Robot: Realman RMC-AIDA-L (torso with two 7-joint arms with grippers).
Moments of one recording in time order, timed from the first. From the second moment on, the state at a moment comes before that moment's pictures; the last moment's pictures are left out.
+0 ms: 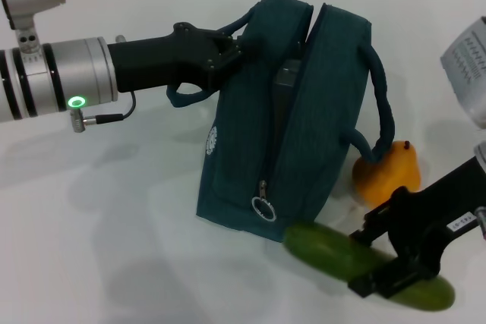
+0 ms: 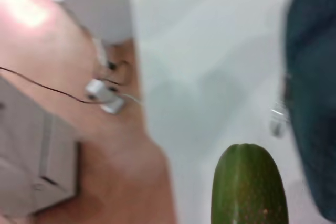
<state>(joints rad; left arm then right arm) -0.53 -2.09 1.05 0.76 1.61 1.36 -1.50 0.53 2.01 -1.43 -1.29 -2.06 -1.78 2.11</state>
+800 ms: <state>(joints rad) -0.53 -2.09 1.06 0.76 1.61 1.32 -1.50 0.48 2.01 -0.97 -1.03 -1.57 -1.94 1.63</state>
